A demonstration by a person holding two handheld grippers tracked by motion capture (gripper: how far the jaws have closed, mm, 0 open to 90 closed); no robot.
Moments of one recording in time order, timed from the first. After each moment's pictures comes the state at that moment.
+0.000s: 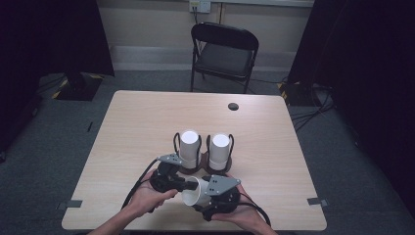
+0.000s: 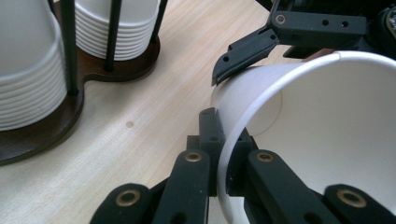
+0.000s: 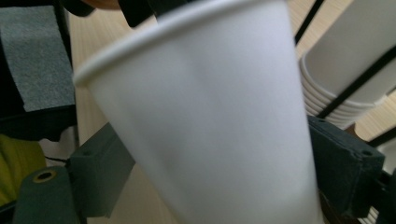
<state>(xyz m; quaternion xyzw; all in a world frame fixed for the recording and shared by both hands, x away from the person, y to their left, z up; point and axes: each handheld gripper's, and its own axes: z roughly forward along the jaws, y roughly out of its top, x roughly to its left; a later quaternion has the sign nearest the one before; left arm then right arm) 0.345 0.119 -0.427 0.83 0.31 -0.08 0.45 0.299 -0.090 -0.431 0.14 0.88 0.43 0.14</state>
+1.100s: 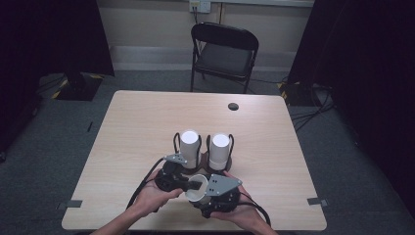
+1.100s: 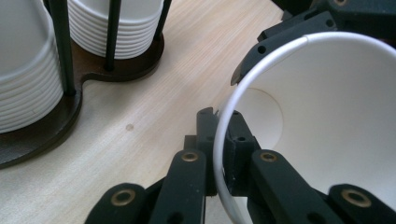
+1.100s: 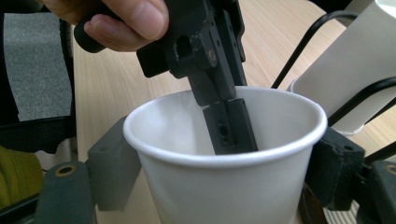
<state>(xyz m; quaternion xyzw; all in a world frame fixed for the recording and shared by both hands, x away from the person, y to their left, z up) 0.349 0.106 -0.431 0.83 0.33 -0.08 0.43 0.298 -0.090 -0.420 0.12 0.87 0.45 0.16</state>
